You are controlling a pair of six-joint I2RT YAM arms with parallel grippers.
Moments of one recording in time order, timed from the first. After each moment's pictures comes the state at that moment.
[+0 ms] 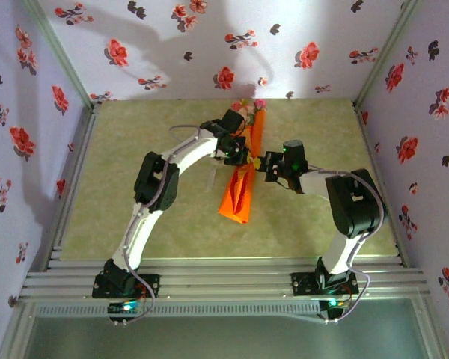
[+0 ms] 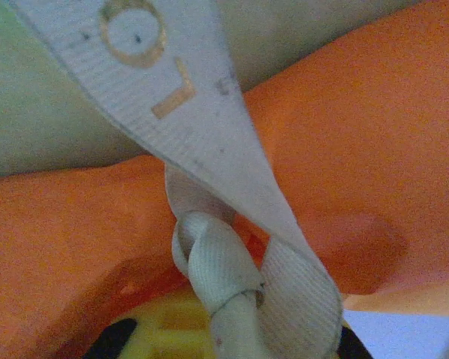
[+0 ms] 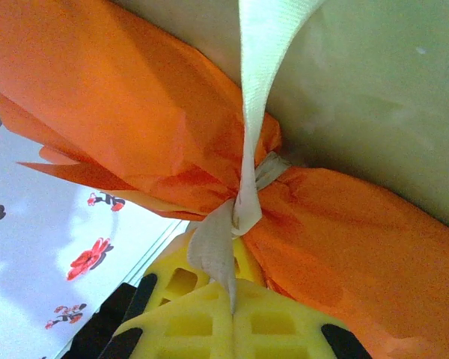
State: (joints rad) left arm -0.66 2.42 2.11 -0.75 0.37 -1.98; right arm 0.29 1.76 0.81 0.36 -0.49 1.98
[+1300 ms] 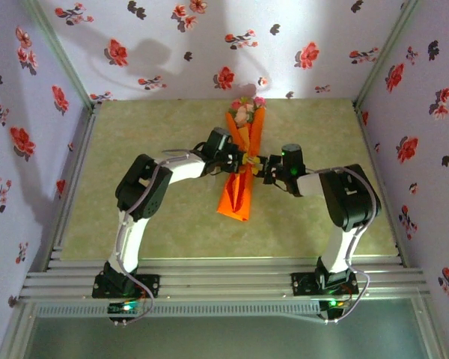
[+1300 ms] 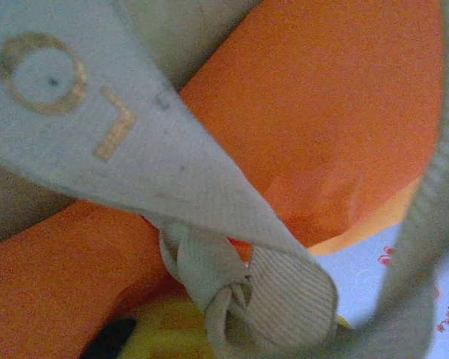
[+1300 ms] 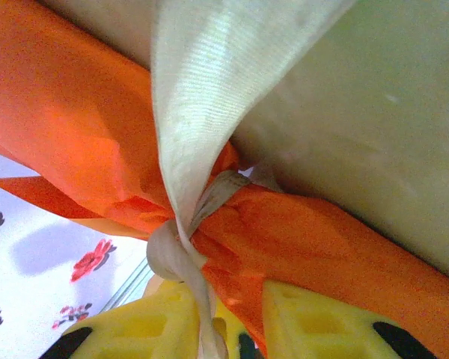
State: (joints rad) left arm -0.67 2.17 1.45 0.10 0.29 -1.92; right arm 0.30 1.82 0.78 0.46 -0.51 2.02
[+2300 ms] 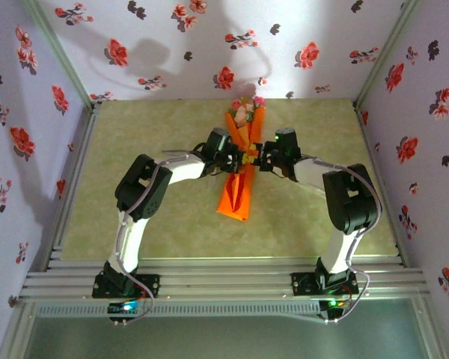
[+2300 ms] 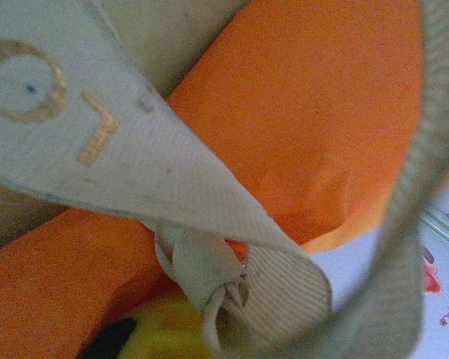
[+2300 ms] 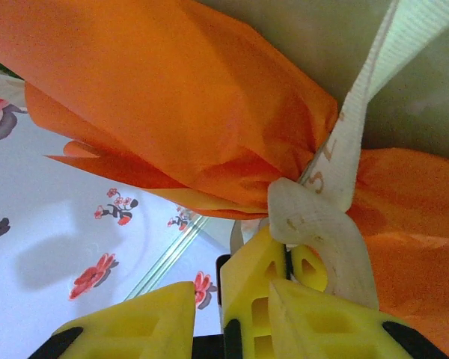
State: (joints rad) left arm -0.67 2.17 1.44 0.12 0.28 -1.90; right arm 0.33 1.81 1.00 0.19 -0.42 1.99
